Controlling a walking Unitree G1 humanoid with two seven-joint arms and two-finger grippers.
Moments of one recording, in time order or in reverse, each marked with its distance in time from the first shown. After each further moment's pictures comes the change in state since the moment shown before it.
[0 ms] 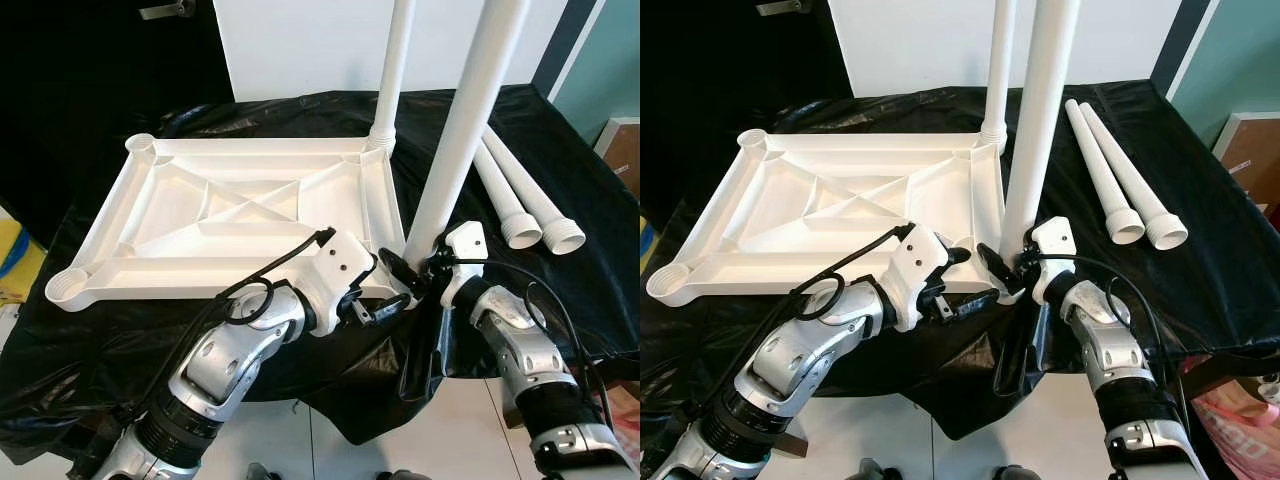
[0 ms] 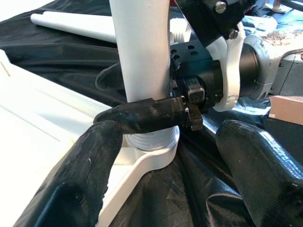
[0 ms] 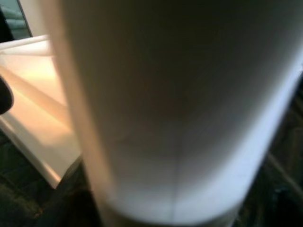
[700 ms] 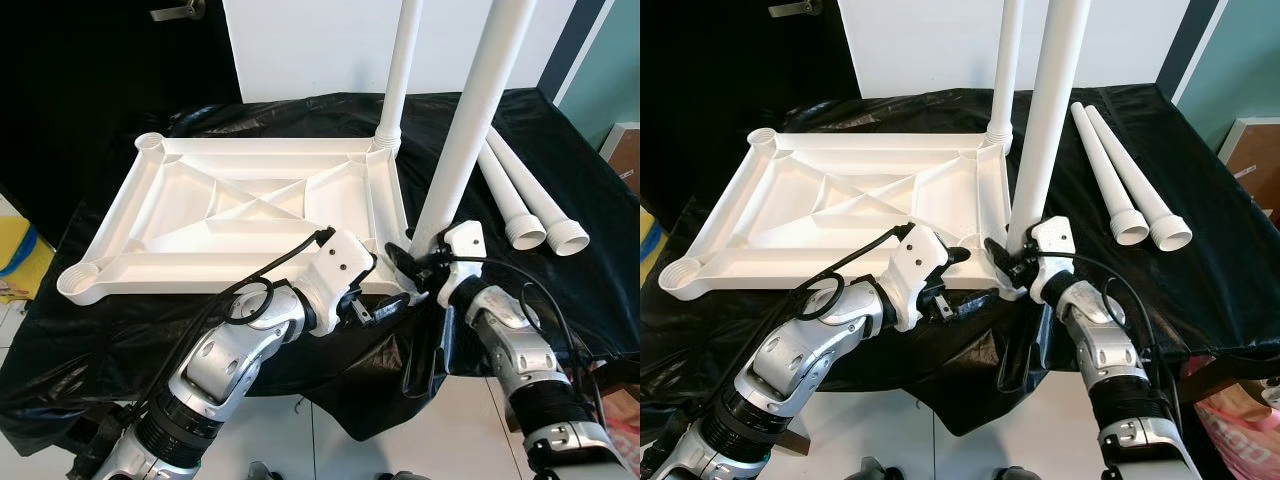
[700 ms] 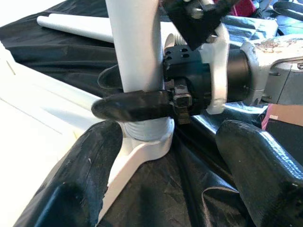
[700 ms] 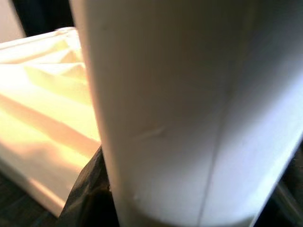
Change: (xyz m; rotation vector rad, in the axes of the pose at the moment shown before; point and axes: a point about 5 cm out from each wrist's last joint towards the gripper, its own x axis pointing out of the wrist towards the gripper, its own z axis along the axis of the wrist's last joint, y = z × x) left arm 0.000 0.000 0.000 -0.001 -0.001 0.000; right arm 0.004 -0.001 -0.005 0.052 0.028 -0.185
